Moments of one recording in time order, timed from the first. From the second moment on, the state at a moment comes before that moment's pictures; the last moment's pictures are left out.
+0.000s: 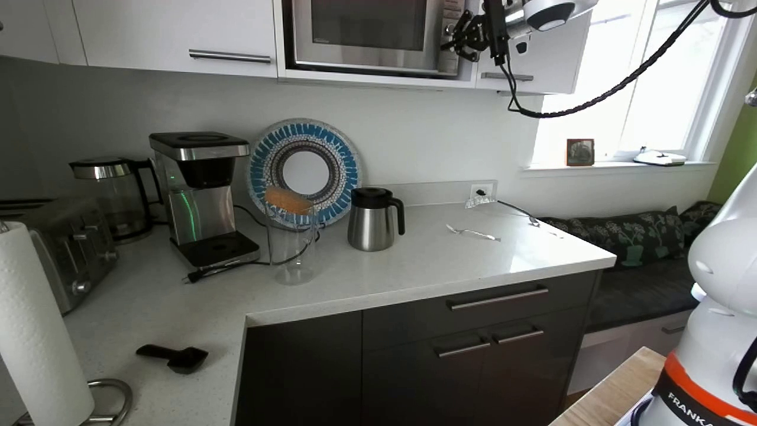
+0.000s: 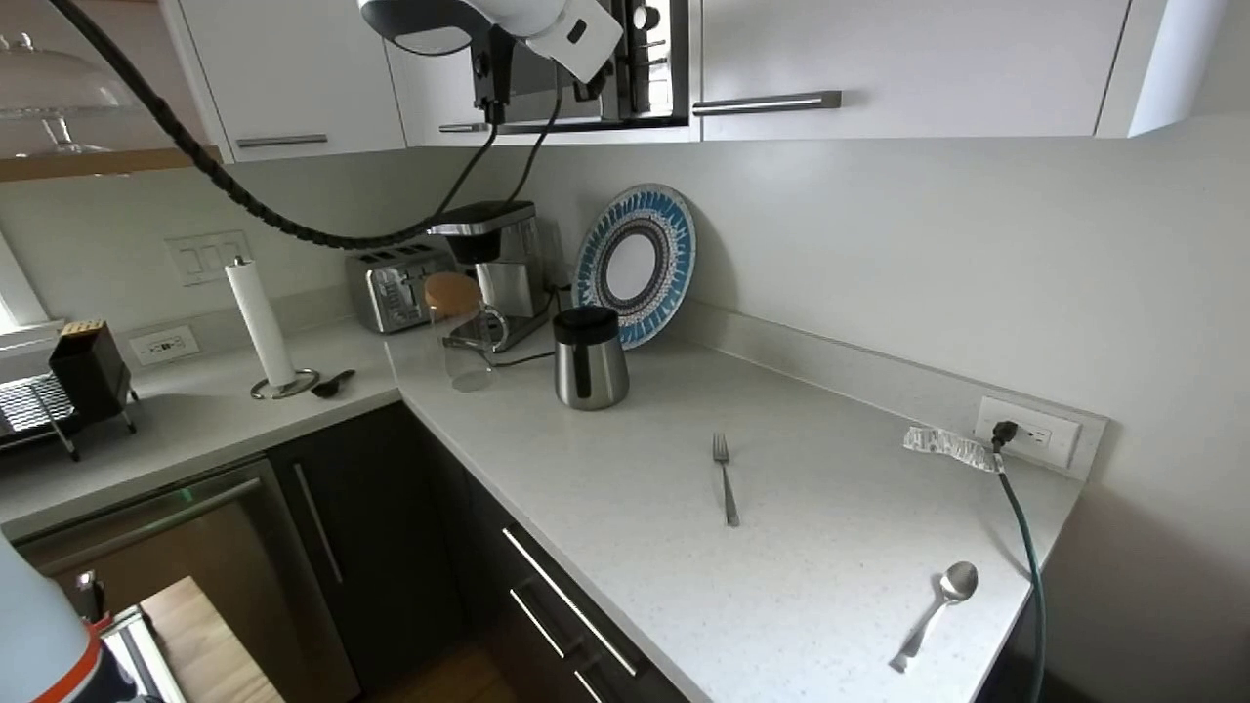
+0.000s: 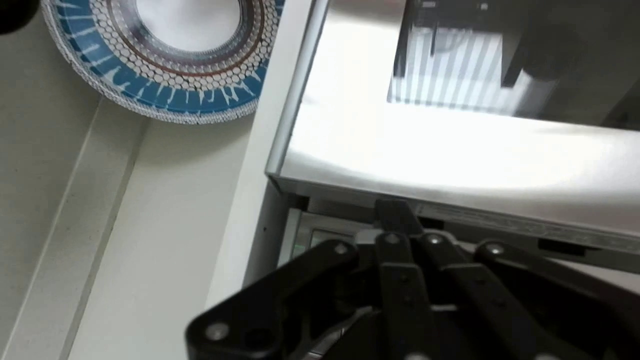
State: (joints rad) arm -0.10 -0.12 -0.16 -1.82 1.29 2.50 0.04
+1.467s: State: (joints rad) arm -0.21 -0.44 -0.20 -1.77 0.73 1.26 0.31
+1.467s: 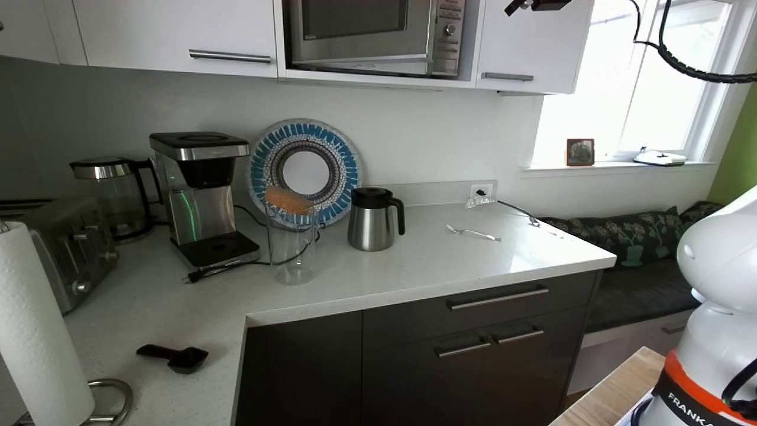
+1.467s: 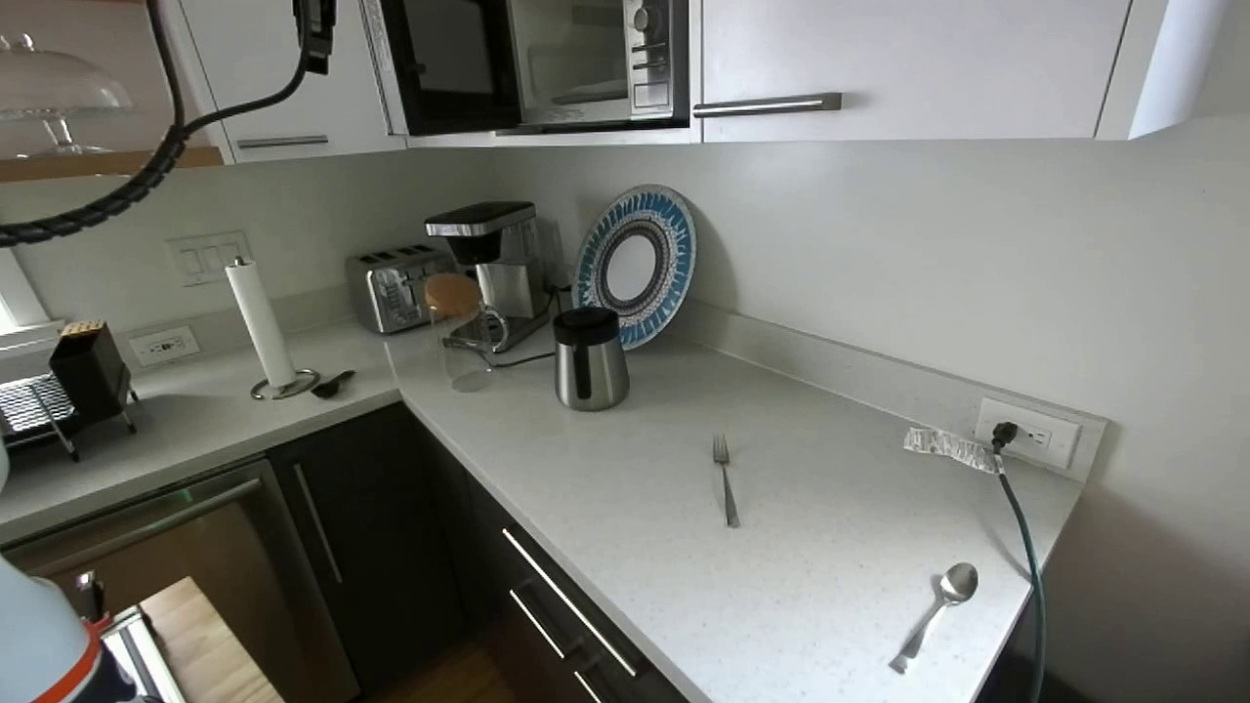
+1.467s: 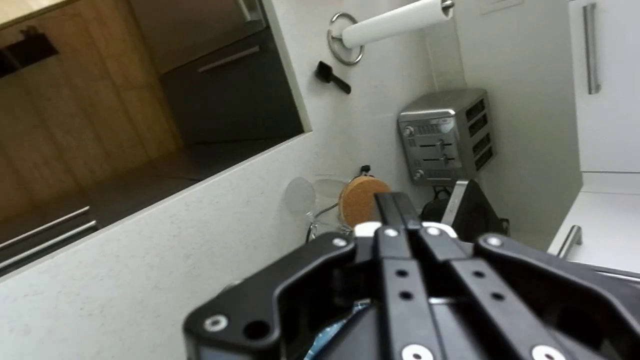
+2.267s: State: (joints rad) arm -0.16 -0.43 -0.07 -1.88 0.72 2.10 0.22
